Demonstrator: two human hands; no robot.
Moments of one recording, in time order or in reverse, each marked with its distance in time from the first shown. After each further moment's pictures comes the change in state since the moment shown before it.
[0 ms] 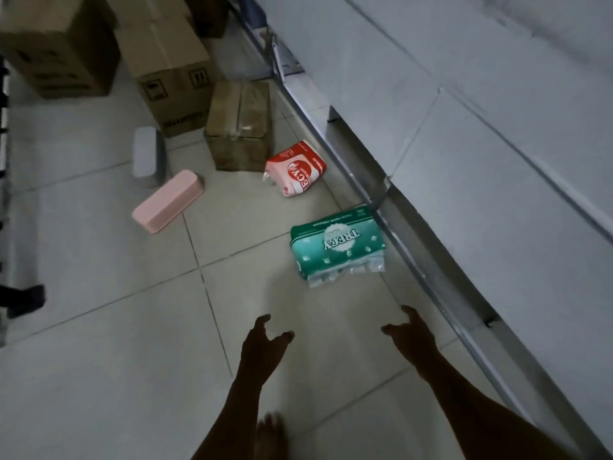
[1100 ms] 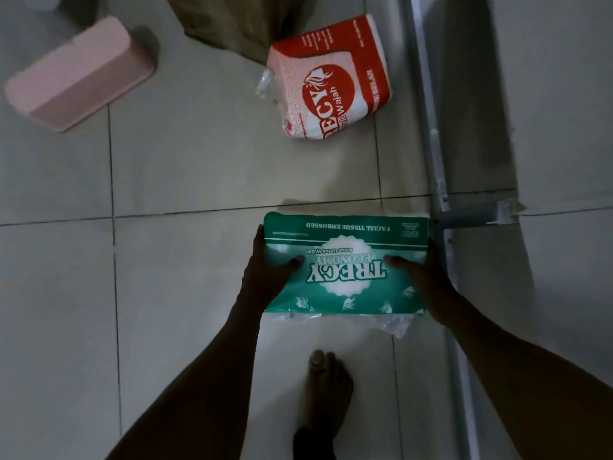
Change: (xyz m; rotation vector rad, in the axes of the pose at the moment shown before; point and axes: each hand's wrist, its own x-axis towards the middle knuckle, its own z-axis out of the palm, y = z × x) left_hand 0.403 0.083 0.153 -0.268 0.215 -0.187; right_hand 0.489 -0.124 0.032 0.045 -0.400 -0.182
